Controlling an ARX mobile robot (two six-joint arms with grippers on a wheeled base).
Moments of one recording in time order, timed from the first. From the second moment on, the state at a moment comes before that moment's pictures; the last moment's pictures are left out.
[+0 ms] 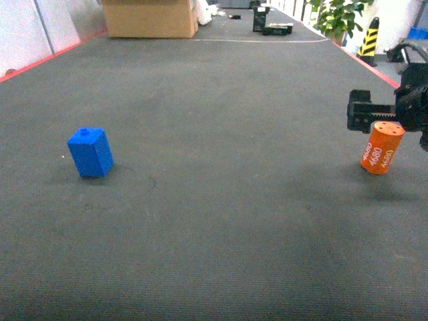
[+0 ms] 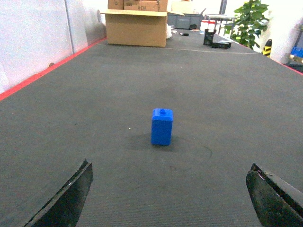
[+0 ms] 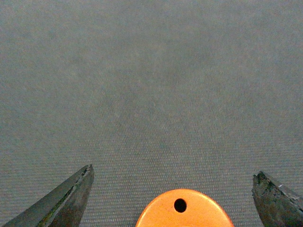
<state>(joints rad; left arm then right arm) 0.00 0.01 0.02 0.00 0.00 0.00 0.01 2.19 1.40 0.23 0.08 0.08</state>
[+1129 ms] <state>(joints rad) -0.09 1.09 0.50 0.35 0.01 -0.08 0.13 1.29 0.44 0.43 0.11 0.08</state>
